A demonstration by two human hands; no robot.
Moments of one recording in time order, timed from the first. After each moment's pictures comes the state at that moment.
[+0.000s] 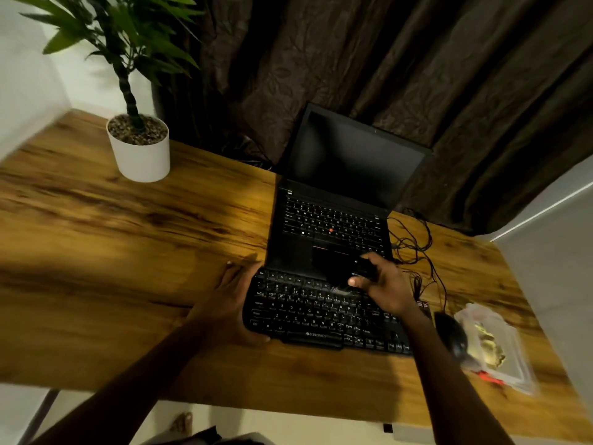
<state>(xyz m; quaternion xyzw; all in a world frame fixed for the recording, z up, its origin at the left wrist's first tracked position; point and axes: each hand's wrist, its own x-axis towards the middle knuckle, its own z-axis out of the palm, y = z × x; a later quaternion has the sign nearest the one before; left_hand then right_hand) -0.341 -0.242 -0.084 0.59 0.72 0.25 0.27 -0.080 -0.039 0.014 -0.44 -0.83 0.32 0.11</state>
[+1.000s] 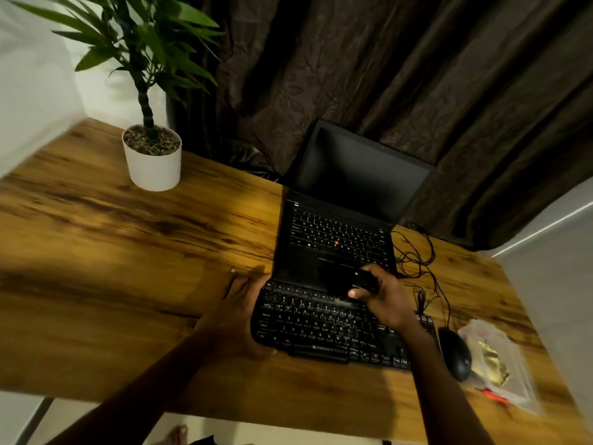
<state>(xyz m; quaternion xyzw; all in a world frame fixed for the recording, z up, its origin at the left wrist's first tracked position) -0.338 -0.244 -0.082 0.61 0.71 0.28 0.21 -0.097 -0.052 0.018 -0.44 -0.82 0.33 0.13</state>
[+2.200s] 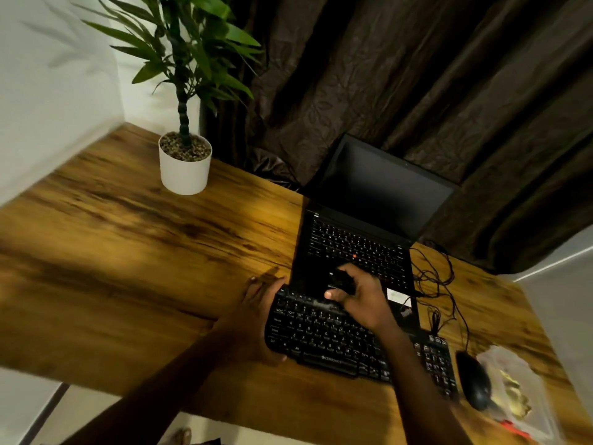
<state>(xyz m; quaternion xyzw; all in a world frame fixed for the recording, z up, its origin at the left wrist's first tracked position) -0.347 -0.244 -0.092 0.61 0.70 0.31 0.23 -0.168 -0.076 0.015 -0.38 -0.85 0.36 0.12</state>
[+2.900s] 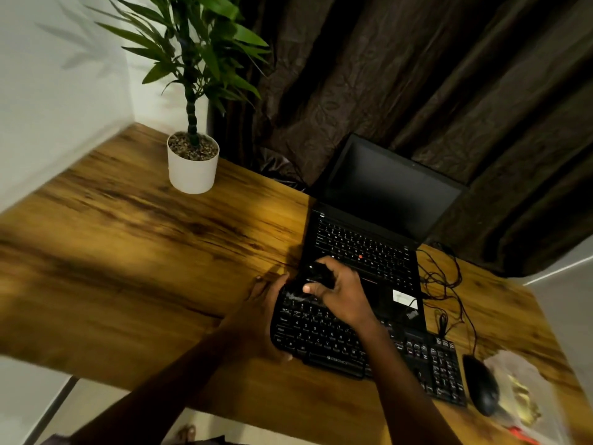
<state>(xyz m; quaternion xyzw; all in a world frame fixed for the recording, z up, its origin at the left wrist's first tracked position) -0.347 -0.242 -0.092 0.59 0.71 0.29 0.25 -0.210 -0.099 0.011 -0.34 -0.85 0.39 0.12</state>
